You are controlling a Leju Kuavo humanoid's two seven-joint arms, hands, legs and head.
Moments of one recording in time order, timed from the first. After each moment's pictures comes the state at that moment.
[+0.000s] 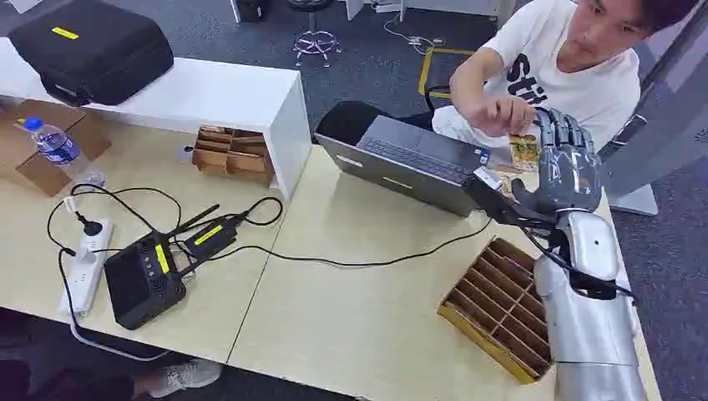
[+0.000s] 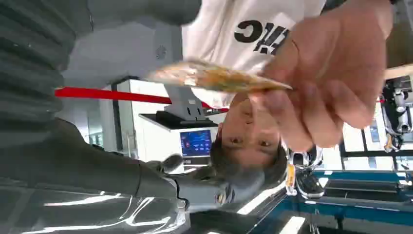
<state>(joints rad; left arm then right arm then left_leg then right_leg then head) -0.08 -0.24 0.68 -0.24 -1.53 -0.09 0.21 -0.61 0.05 0.15 -1.18 1.44 -0.05 0.02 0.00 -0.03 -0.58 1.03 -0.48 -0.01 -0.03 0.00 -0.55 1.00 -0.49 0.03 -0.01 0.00</state>
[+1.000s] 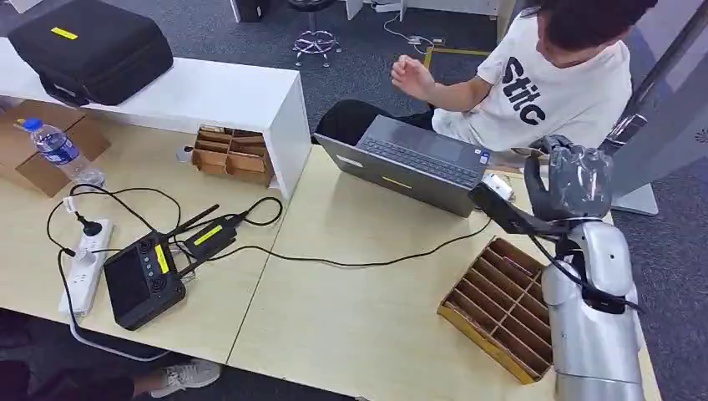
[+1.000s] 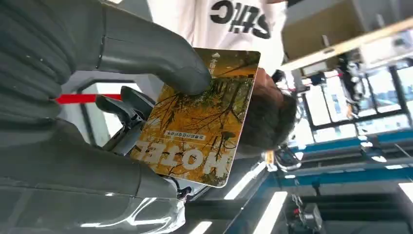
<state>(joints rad) -0.08 -0.24 0.66 -0.24 -1.53 -0.09 0.21 -0.52 0.07 0.11 -1.33 1.32 -0.11 -0.14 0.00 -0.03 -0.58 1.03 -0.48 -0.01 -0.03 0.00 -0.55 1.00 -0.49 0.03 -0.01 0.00</state>
